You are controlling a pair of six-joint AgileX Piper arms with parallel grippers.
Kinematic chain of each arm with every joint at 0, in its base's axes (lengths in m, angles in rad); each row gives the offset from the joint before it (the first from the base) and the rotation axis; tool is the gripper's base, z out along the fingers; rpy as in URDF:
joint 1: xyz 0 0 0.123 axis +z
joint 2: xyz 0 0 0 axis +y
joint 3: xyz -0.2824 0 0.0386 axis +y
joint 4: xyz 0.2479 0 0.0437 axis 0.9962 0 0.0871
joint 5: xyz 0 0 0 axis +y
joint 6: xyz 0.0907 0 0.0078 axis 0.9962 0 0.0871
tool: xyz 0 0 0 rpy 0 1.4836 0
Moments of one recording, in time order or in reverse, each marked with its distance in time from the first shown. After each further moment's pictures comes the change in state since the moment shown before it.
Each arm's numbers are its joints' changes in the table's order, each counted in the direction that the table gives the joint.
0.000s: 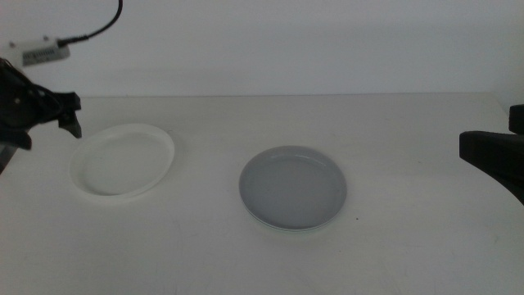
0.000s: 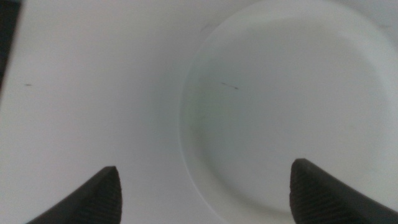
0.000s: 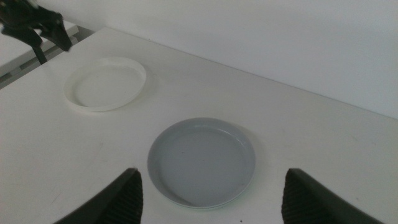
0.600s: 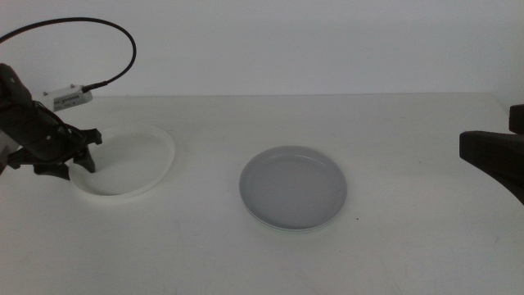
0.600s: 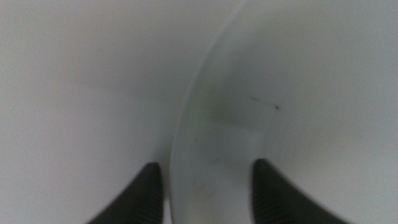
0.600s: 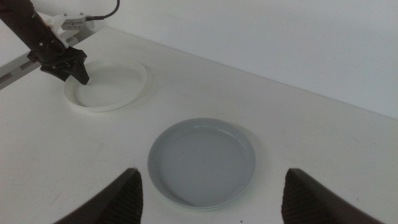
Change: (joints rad) left arm 0.029 0.260 -0.040 -0.141 -0.082 0.112; right arm 0.000 0.000 0.000 0.000 0.000 0.000
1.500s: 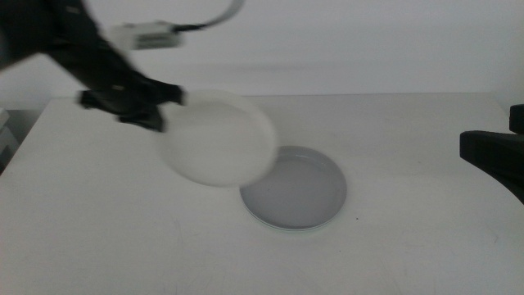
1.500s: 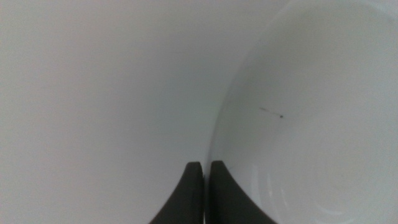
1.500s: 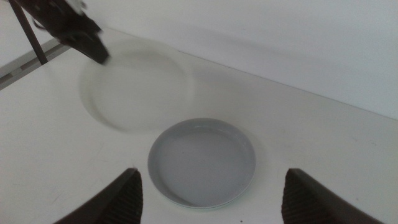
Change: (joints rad) left arm -0.388 -0.319 -0.001 0.046 0.147 -0.061; right arm 0.000 0.000 0.000 0.000 0.000 0.000
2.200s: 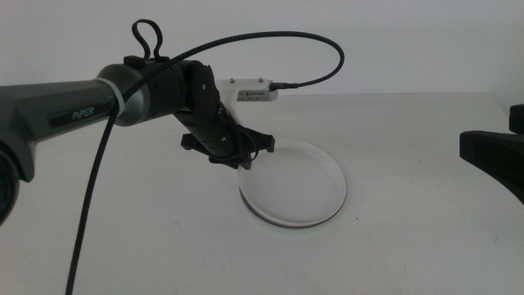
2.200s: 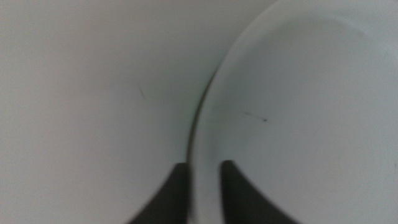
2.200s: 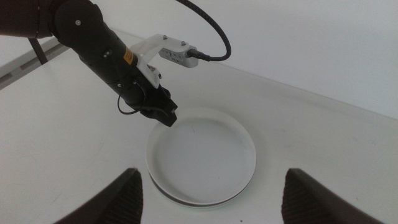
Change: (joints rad) left arm -0.265 0.225 0.001 -0.005 -0.248 -0.128; right arm 0.000 0.000 0.000 0.000 0.000 0.000
